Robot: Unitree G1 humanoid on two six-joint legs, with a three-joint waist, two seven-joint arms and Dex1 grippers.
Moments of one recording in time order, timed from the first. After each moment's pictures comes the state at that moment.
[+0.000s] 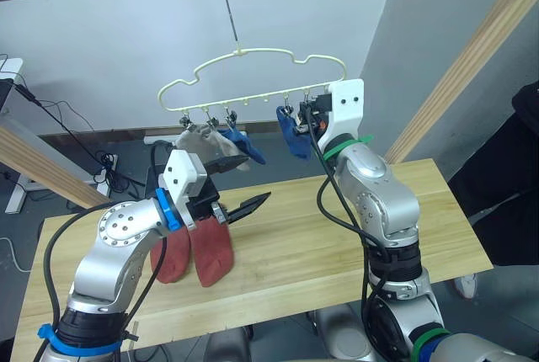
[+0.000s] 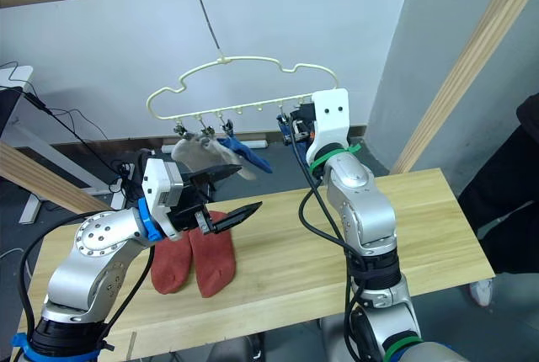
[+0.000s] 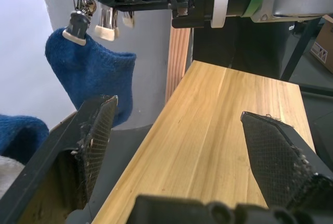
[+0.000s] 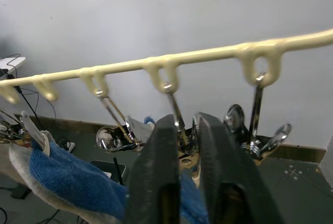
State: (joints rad) left arm -0.15 0.61 0.04 -0.38 -0.42 0.23 -0.84; right arm -0.64 0.10 0.06 -0.24 0.10 0.73 0.06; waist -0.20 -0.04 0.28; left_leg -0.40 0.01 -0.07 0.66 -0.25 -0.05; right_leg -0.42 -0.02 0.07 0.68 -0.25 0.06
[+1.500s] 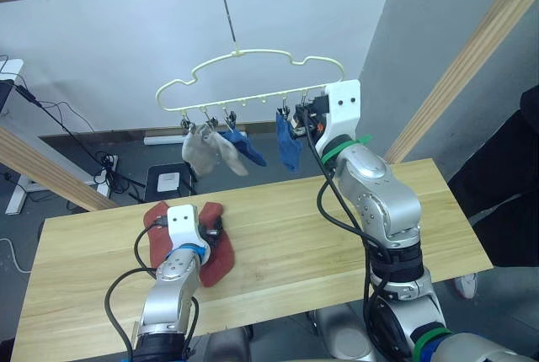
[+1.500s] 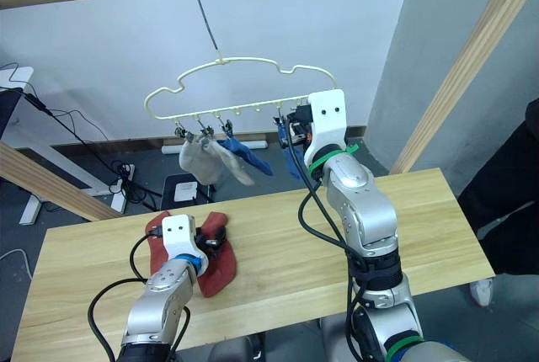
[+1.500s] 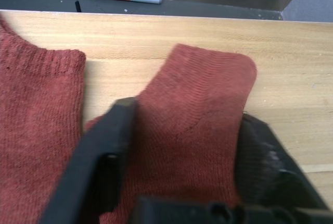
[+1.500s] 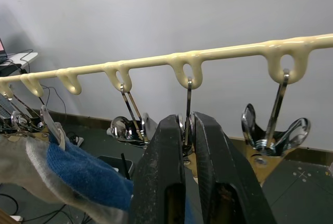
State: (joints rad) left arm -0.02 0.16 0.10 0.01 -0.11 0.44 -0.08; right arm -0.64 0.08 0.08 -0.25 0.12 0.76 0.09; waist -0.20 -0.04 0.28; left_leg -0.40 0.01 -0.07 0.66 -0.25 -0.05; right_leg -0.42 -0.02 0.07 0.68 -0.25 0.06
